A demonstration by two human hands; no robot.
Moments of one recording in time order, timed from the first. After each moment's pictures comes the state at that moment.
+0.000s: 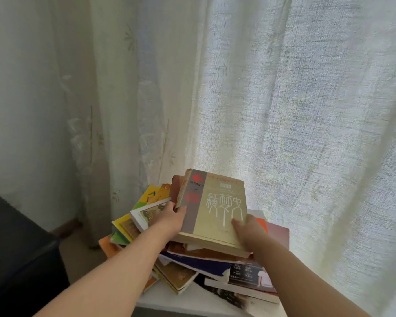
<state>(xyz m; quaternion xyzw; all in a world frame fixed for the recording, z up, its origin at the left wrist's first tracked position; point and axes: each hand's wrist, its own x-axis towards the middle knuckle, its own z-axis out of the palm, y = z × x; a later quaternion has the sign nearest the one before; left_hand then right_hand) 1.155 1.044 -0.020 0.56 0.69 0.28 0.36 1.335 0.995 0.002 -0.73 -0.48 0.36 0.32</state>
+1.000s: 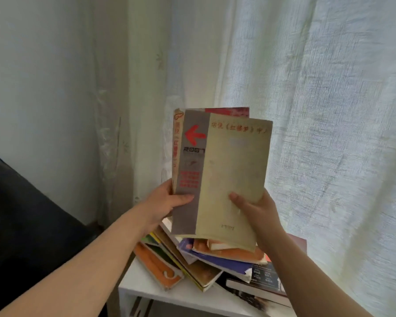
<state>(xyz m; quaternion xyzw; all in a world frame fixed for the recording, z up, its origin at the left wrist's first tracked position) 1.086 0.975 0.060 0.56 0.40 0.47 0.55 1.289 0.964 0.046 -0.43 -0.51 0.42 0.62</state>
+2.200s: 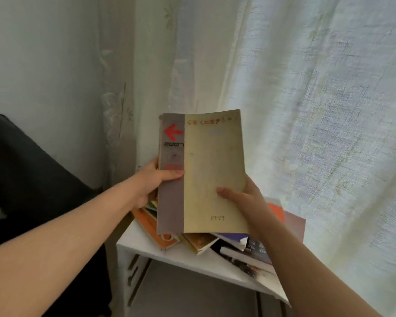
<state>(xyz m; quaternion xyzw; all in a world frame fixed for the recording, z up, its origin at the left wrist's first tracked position) 1.076 0.978 0.029 0.49 0.49 0.49 0.54 1.286 0.960 0.022 -0.47 -0.55 0.49 0.48</state>
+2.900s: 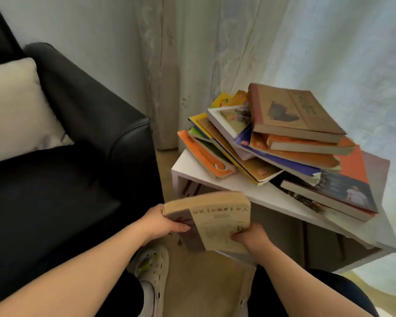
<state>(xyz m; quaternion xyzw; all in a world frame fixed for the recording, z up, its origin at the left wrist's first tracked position) 1.012 0.881 -0.177 0.45 0.69 0.24 0.51 1.239 0.913 -0.200 -0.67 -0.53 0.50 0.15</state>
